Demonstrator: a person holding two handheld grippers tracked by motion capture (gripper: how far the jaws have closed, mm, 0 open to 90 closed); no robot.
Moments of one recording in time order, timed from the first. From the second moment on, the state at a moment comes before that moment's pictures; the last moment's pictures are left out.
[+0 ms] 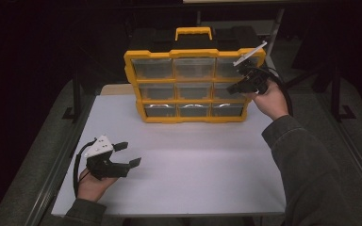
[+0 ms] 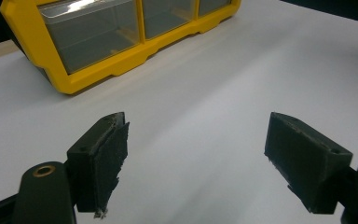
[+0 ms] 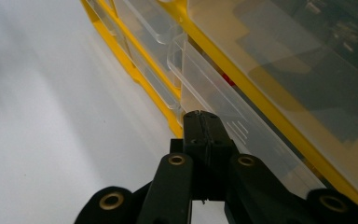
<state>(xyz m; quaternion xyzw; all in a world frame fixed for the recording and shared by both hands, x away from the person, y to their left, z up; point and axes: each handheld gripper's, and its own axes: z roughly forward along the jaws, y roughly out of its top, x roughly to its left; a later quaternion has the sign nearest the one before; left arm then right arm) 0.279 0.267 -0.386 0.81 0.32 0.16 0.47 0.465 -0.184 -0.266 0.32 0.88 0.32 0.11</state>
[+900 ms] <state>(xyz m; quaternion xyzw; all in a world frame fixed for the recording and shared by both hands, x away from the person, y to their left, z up) 0.278 0.266 -0.385 0.81 0.31 0.16 0.47 0.457 -0.191 -0.274 0.33 0.87 0.35 0.08</state>
